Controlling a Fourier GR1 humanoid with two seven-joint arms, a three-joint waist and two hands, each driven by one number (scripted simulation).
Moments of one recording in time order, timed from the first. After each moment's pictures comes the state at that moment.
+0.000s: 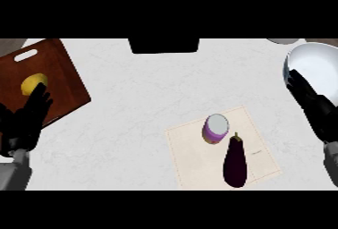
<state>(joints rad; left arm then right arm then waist) -0.14 0.47 -0.01 -1.35 0.31 0.23 0.16 -0.21 -0.56 0.11 -1.36 -0.26 -0.02 0.01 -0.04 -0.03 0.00</state>
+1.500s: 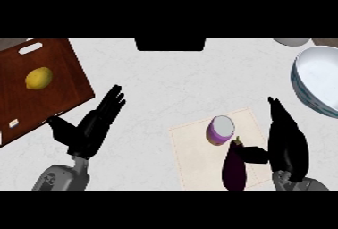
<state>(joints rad) -0.15 0.23 -0.26 -1.52 0.35 0.07 0.10 -0.13 -0.43 0.46 -1.79 0.82 -0.27 1.07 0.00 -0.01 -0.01</state>
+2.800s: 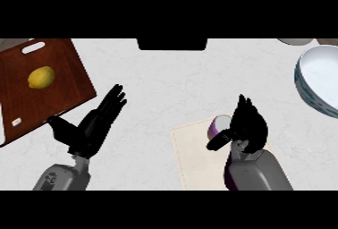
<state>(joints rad) -0.16 0.22 -0.25 -1.52 0.35 0.05 0.10 -0.31 -0.02 0.28 -1.59 0.94 0.15 1.25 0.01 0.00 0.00</state>
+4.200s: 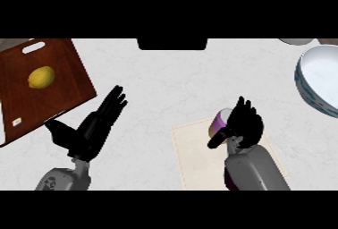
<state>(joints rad) -0.13 0.20 -0.25 -1.56 0.32 0.04 0.12 -0.34 -0.01 0.27 -1.46 0.98 0.13 1.25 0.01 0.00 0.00</state>
